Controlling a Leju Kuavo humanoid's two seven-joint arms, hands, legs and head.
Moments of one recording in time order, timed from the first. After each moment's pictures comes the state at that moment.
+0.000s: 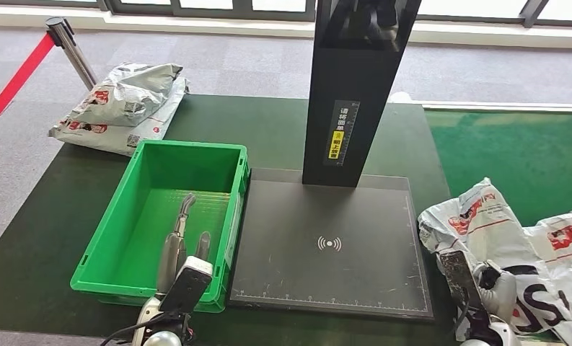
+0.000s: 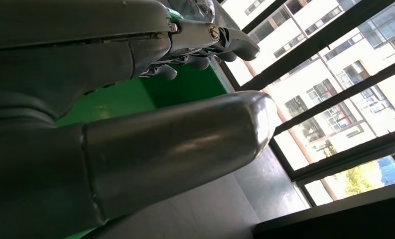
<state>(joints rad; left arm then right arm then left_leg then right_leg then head) 0.08 -0.08 -0.34 -1.60 -0.48 0.32 -0.24 0.09 0.15 -0.42 -1.44 0.95 -0.17 -0.07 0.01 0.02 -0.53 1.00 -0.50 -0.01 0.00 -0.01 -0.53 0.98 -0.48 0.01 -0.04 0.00</state>
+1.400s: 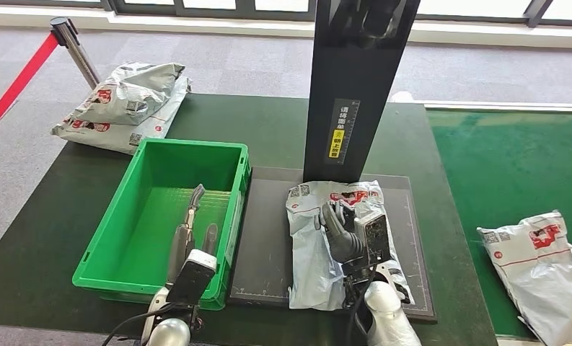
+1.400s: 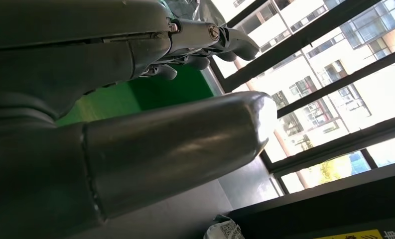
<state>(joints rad) 0.00 -0.08 -0.38 -1.52 -0.37 0.34 -0.33 -0.17 0.22 0.22 -1.16 0.11 0.12 -0.42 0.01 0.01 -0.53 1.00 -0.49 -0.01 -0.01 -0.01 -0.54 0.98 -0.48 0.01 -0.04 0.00</state>
